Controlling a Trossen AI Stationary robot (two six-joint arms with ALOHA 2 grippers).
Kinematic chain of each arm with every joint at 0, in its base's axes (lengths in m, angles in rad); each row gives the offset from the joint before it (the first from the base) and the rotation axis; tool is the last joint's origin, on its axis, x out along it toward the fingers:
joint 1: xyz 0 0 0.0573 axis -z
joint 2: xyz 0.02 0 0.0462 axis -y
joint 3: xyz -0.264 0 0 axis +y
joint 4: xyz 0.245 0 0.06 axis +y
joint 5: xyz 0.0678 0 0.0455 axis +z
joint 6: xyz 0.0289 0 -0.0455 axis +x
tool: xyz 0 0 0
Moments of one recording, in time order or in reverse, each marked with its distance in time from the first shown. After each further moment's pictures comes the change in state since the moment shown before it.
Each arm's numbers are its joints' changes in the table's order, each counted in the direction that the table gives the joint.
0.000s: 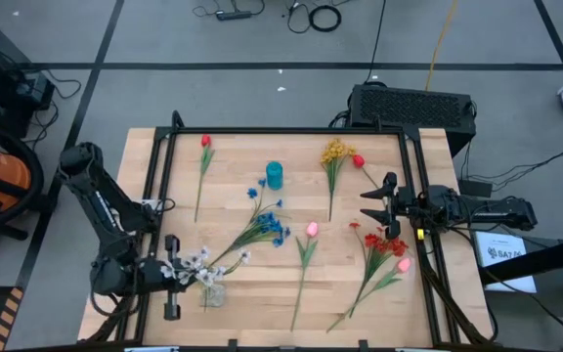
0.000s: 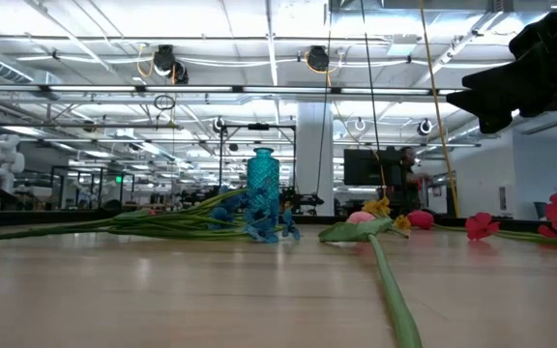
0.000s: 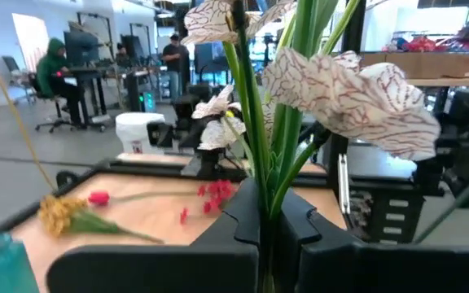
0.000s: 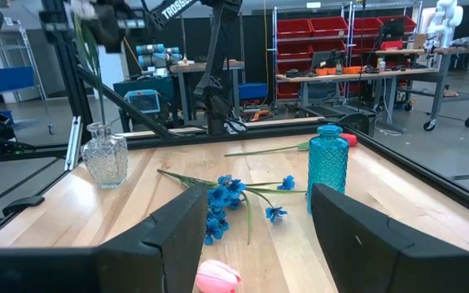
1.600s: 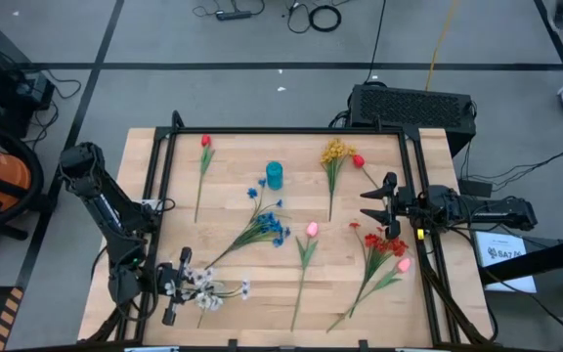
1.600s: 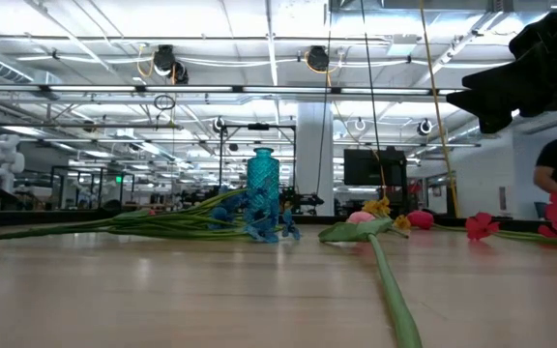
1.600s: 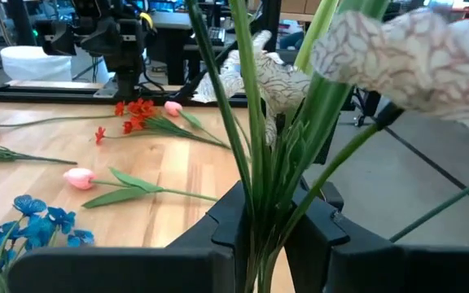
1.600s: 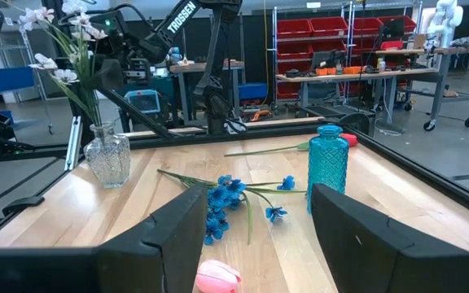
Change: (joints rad) left arm 0.010 0.000 0.166 0.173 -0.292 -0.364; right arm 0.000 0.000 0.000 0.000 0.000 0.000
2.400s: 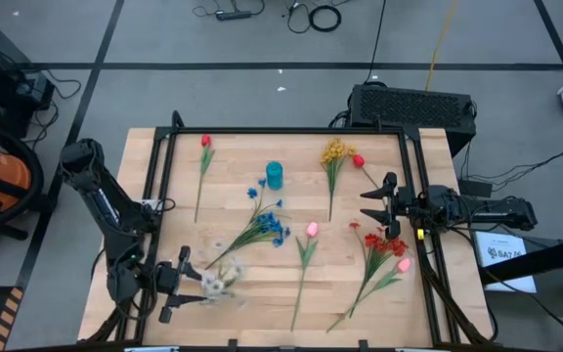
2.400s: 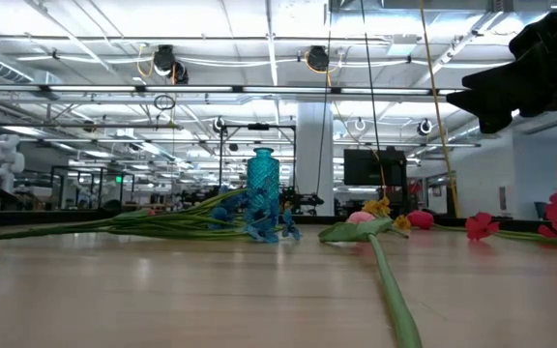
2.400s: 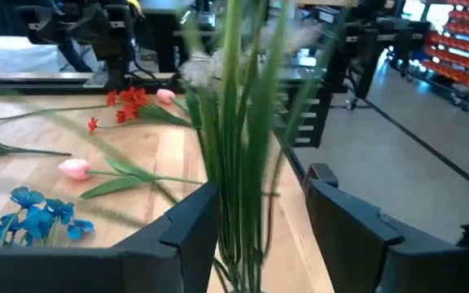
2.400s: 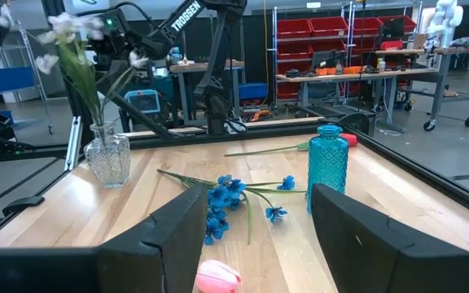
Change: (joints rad) left arm 0.008 0.067 0.000 0.130 -0.051 -0.027; right arm 0.000 0.000 0.000 0.000 0.000 0.000
